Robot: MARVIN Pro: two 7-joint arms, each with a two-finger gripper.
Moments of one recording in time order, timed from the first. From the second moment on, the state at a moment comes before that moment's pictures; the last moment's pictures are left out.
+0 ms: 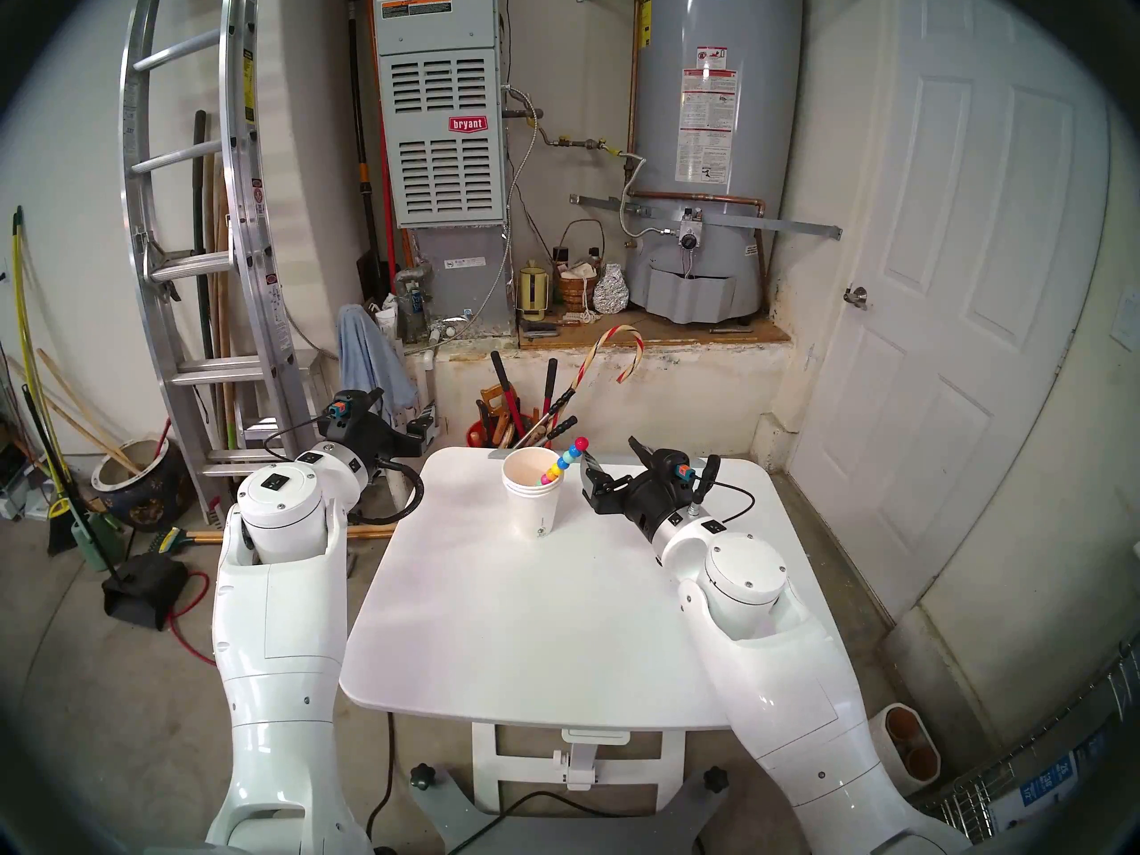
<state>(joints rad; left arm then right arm) 1.39 -1.53 -1.87 -1.66 0.15 0.27 -0.49 -1.51 -1.43 1.30 -1.67 0.23 0.14 0.16</state>
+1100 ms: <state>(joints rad) 1.41 -1.54 -1.84 -1.71 0.15 0.28 -0.48 -1.58 -1.38 1.27 -1.76 0.24 0.18 0.22</state>
